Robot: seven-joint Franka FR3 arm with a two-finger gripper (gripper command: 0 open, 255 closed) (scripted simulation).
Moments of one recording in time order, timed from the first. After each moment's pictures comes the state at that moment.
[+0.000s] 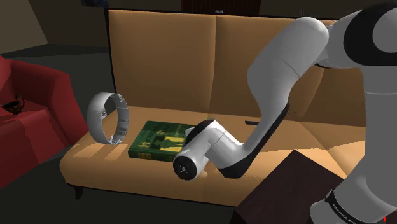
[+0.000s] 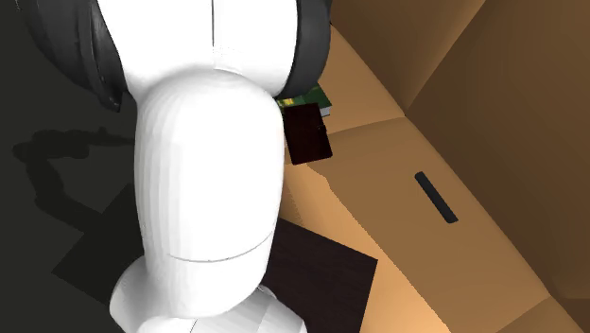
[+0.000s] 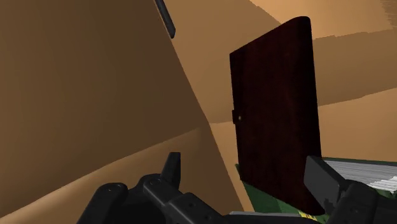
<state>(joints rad) 0.00 0.51 0.75 -2.19 -1.39 1.68 1.37</state>
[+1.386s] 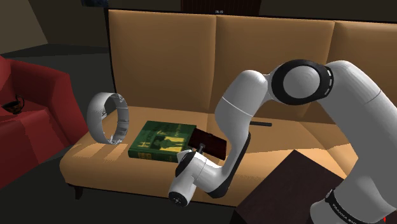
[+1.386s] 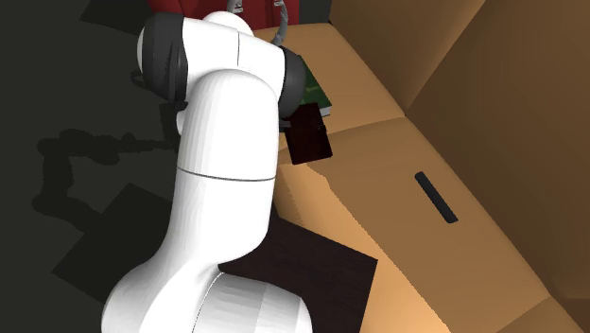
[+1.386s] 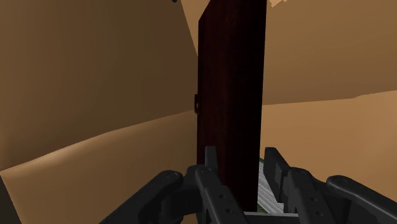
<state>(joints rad) 0.22 0.92 0.53 -1.92 -1.68 1.50 1.45</state>
